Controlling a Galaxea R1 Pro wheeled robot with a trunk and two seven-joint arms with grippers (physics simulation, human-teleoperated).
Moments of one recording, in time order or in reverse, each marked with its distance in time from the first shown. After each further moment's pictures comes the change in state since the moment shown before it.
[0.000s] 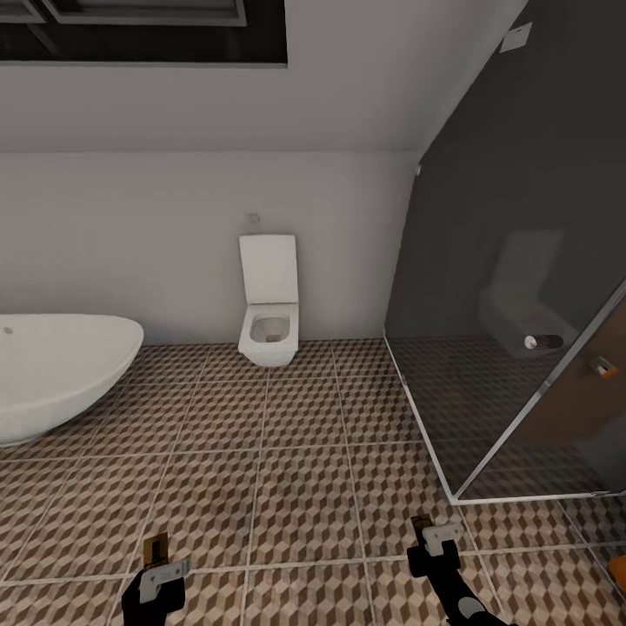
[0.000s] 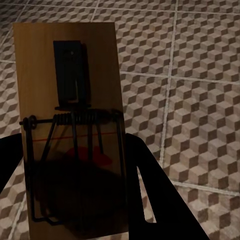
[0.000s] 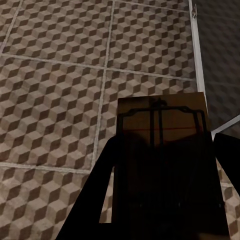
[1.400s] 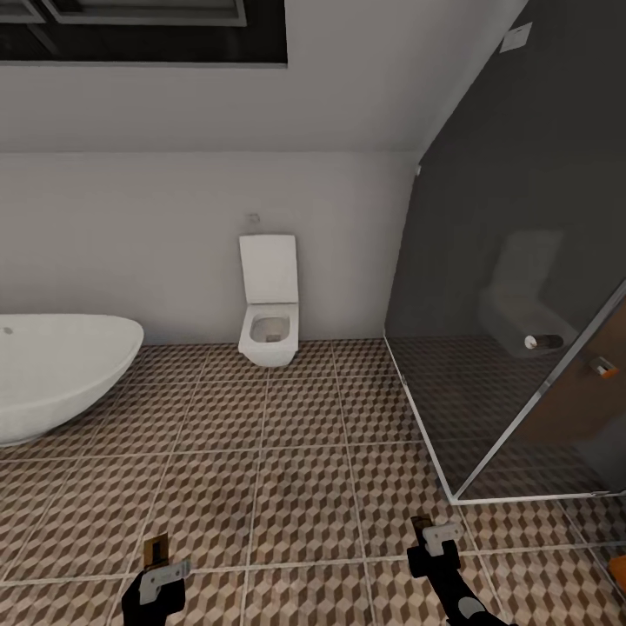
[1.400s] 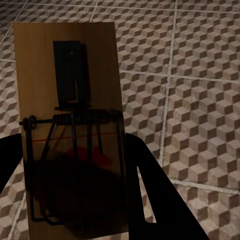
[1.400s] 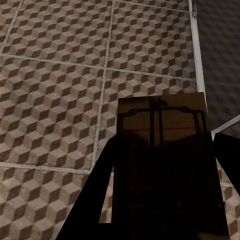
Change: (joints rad) left arm 0.003 -0.001 -0.001 0.001 0.000 0.000 -0.001; right arm 0.000 0.000 -0.001 0.000 0.000 0.000 0.000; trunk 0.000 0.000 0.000
